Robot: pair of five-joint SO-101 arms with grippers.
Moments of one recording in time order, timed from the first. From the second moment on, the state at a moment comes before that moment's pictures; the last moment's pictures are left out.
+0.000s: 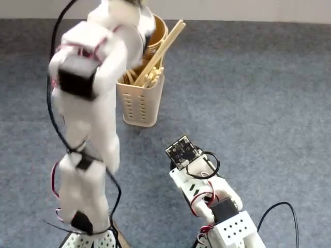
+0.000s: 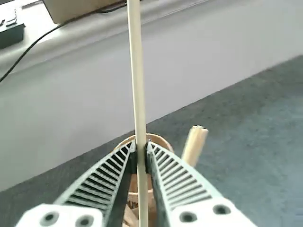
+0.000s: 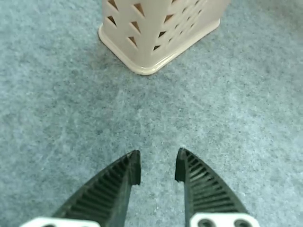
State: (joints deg) left arm 14.3 23.7 -92.4 95.6 -5.8; right arm -30.5 -84.7 93.8 32.9 19.1
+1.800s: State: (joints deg) left arm 8.5 -15.9 10.9 26.3 1.7; right arm -30.5 -84.7 93.8 32.9 19.1
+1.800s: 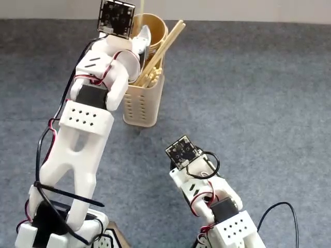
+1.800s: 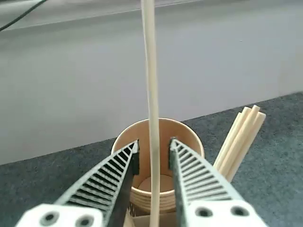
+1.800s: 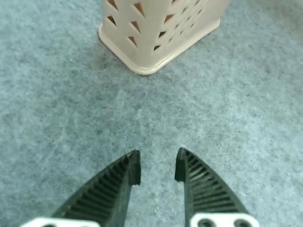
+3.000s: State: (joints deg) left arm -5.7 -103.2 88.3 56.7 -4.0; right arm -5.7 -102.9 91.7 66.5 19.2
